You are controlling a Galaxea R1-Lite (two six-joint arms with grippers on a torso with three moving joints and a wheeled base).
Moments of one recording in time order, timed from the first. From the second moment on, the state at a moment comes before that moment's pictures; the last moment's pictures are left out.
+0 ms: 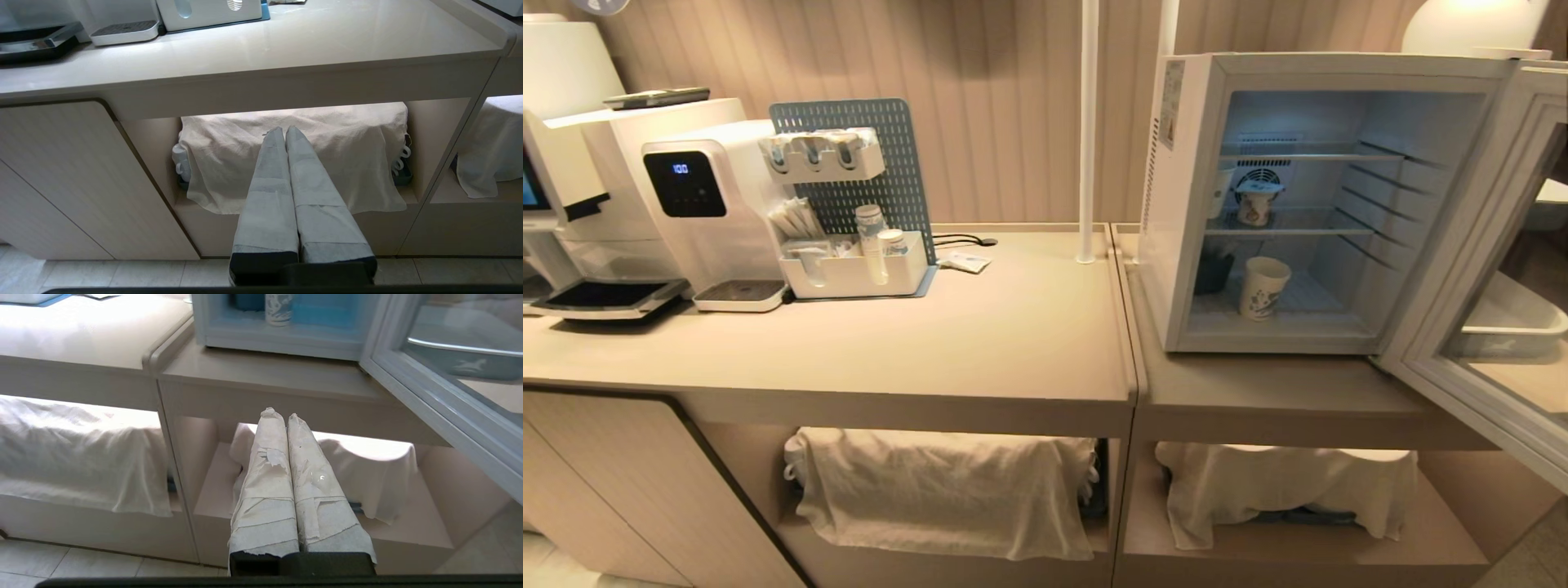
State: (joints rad) left arm 0.00 0.00 0.00 0.01 -0.02 0.10; right arm 0.01 0.00 0.00 -0.01 0.02 -0.11
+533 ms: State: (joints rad) left arm 0.00 0.00 0.00 0.01 -0.02 0.11; right arm 0.01 0.00 0.00 -0.01 0.02 -0.11
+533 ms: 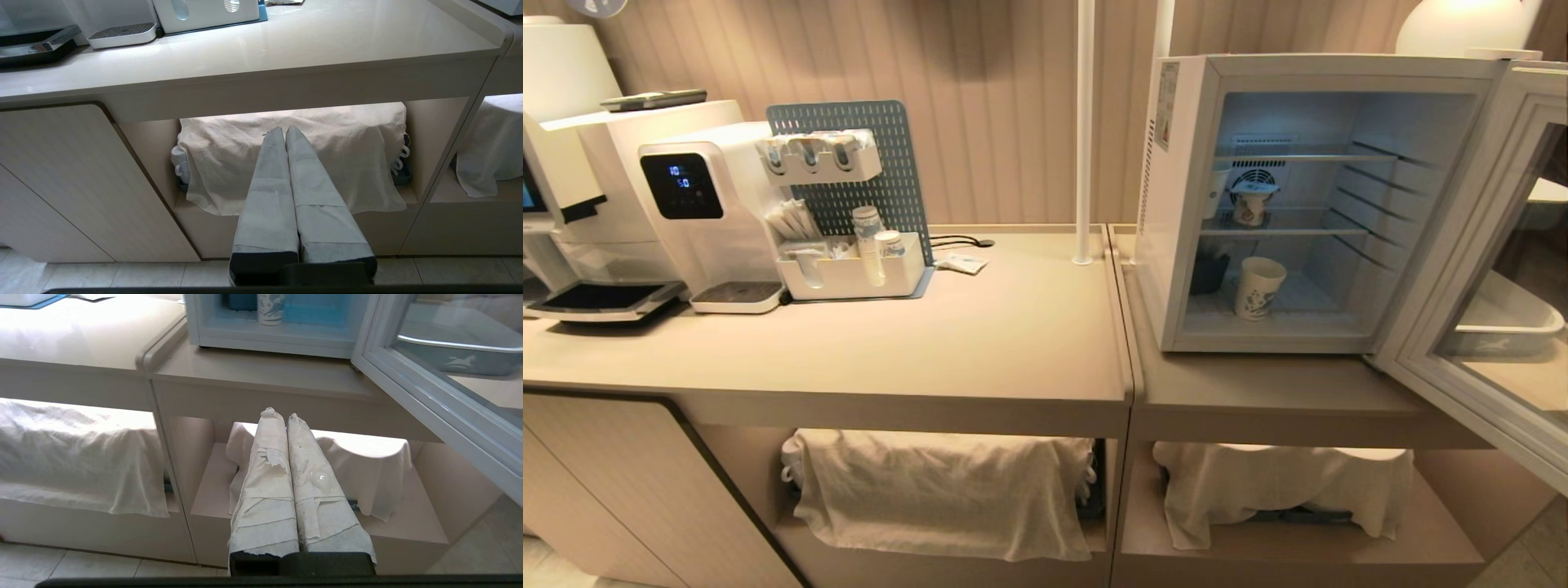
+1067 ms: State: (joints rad) left arm 0.00 0.00 0.00 0.01 -0.02 0.10; right arm 0.01 0.00 0.00 -0.01 0.02 -0.11
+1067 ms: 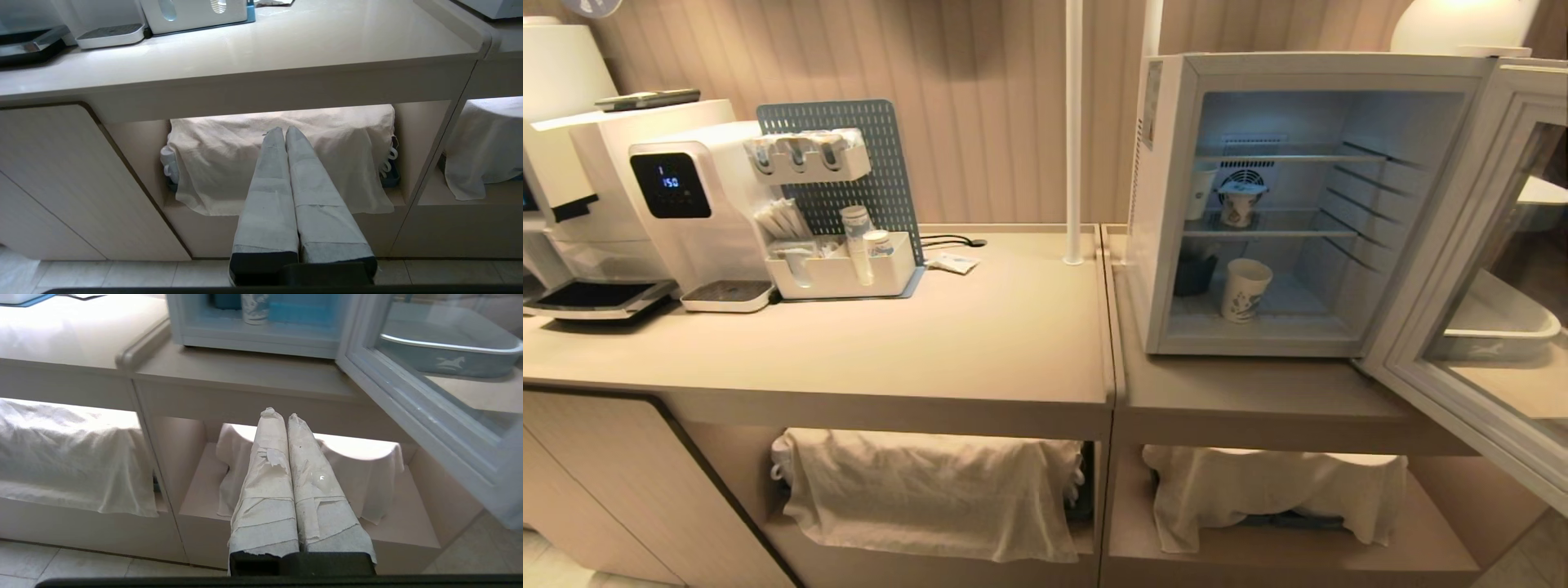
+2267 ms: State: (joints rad) left arm 0.00 0.00 0.00 0.01 -0.02 0.11; right arm 0.01 0.00 0.00 -0.01 0.02 -0.11
